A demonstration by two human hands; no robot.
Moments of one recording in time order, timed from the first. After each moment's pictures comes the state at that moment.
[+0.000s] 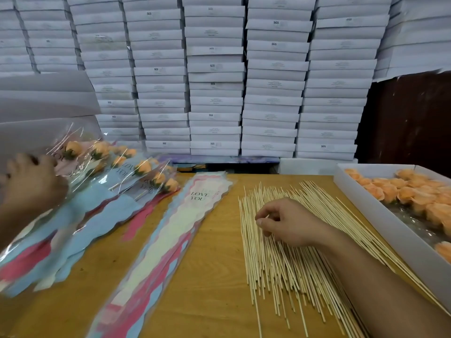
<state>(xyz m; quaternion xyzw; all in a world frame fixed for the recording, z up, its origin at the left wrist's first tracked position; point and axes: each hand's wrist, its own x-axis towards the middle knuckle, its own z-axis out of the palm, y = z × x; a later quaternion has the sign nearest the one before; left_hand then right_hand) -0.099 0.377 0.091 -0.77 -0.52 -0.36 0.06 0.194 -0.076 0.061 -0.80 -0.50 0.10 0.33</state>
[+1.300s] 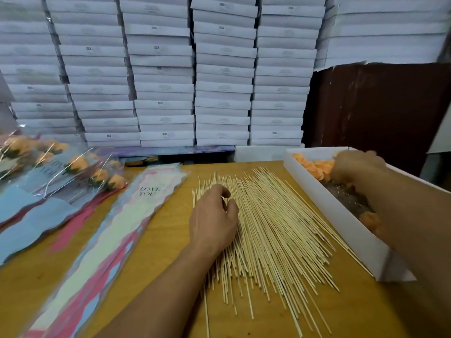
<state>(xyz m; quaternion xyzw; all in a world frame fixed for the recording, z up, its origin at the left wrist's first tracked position) 0.123 0.000 0.030 -0.87 -0.19 -0.37 -0.28 0.333 -0.208 0.117 -1.00 -0.02 -0.06 0.01</state>
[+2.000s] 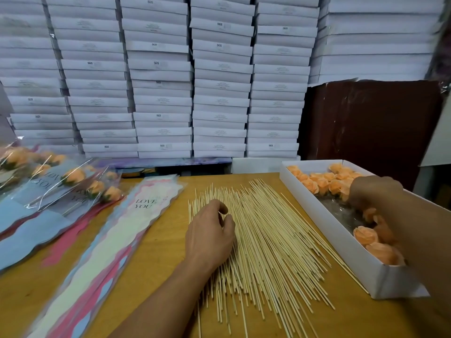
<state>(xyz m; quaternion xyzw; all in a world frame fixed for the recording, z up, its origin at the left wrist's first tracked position) 0.125 -0.001 0.030 -0.87 -0.18 -0.36 -0.28 0.353 -0.250 0.098 -0.99 0.01 -0.05 -0.13</state>
